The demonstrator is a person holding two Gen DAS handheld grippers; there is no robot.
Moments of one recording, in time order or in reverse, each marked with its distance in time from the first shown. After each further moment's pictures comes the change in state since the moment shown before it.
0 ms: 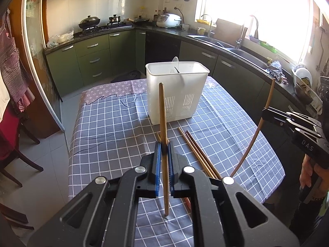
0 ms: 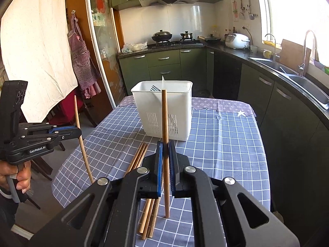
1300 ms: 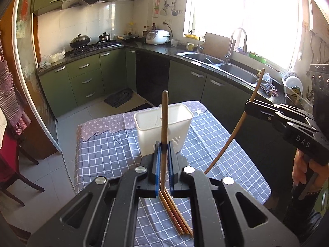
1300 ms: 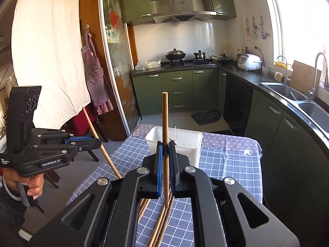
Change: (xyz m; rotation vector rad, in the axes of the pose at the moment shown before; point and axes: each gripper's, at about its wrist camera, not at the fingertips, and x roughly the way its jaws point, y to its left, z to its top) left arm -0.041 -0.016 0.092 0.064 -0.092 -0.048; right arm -0.039 0.000 0.103 -0.051 -0.116 0.088
